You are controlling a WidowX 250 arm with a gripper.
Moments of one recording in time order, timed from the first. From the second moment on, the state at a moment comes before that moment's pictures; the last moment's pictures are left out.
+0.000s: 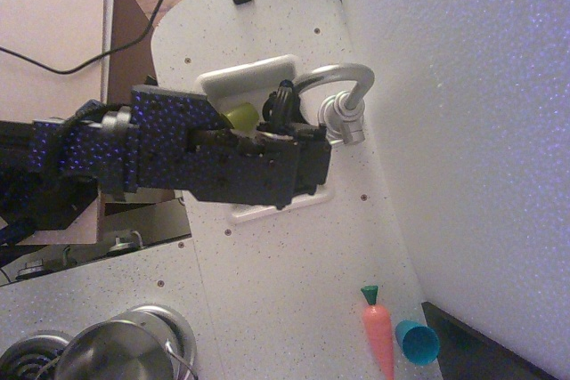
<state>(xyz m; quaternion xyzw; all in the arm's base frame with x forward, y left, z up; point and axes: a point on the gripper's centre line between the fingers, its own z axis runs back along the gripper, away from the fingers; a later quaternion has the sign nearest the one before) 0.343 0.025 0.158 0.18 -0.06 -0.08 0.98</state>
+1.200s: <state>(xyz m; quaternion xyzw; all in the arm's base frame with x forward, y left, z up) 0.362 0.021 0.138 0.02 -0.06 -0.02 1.00</state>
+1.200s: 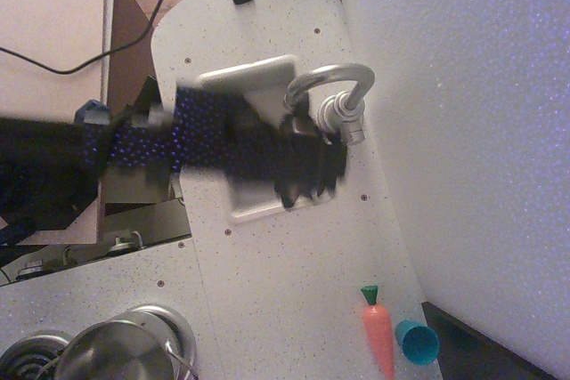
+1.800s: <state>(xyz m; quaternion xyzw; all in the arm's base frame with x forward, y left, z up) 0.393 0.064 0.120 -0.12 -0.14 -0.01 0.98</state>
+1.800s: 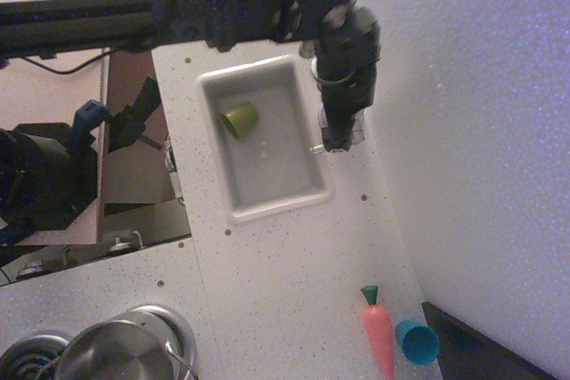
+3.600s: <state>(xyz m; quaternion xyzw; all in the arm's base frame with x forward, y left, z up) 0.339 0.072 0.107 0.16 -0.12 -0.02 0.98</state>
